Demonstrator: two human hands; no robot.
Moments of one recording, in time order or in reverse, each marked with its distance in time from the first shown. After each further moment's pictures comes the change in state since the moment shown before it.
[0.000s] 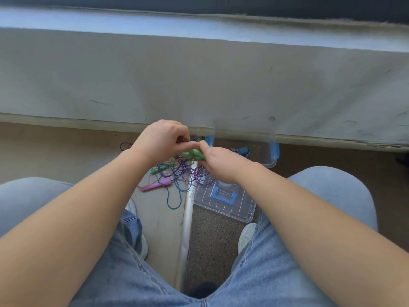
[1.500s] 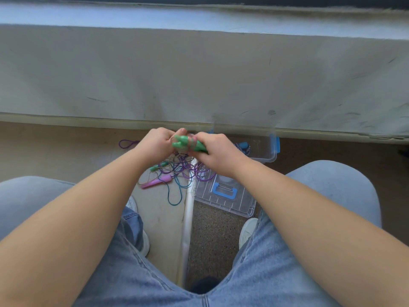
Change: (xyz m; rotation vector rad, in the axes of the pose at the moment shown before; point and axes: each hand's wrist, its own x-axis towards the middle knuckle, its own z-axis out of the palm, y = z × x) left_hand -0.008 -0.002 0.017 -0.300 -0.253 -0.525; right_hand 0.001 -0.003 -0.001 0.339 0.307 -0.102
